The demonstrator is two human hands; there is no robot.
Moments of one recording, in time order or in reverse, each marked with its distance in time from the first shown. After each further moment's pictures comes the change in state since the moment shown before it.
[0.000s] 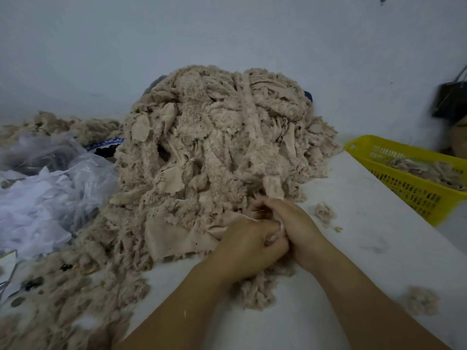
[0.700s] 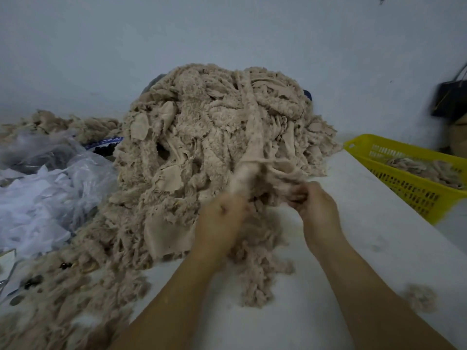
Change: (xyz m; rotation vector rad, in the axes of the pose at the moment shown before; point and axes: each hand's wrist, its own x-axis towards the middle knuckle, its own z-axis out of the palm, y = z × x) left_hand 0.004 -0.022 -0.015 -0.550 0.469 -0.466; right_hand 0.019 -0.011 -0.027 0.096 0.416 -0.172
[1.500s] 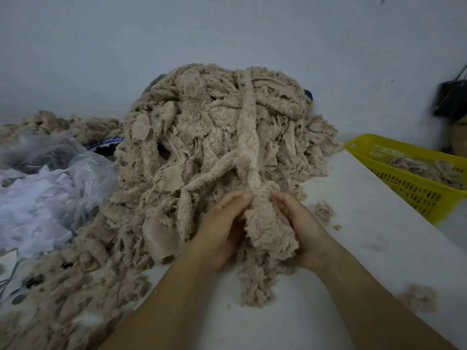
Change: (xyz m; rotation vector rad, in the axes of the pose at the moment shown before) left_hand 0.005 0.001 -0.001 -0.675 -0.329 -0.322; right_hand -0.029 0.006 0.011 0.179 -0.627 0.440
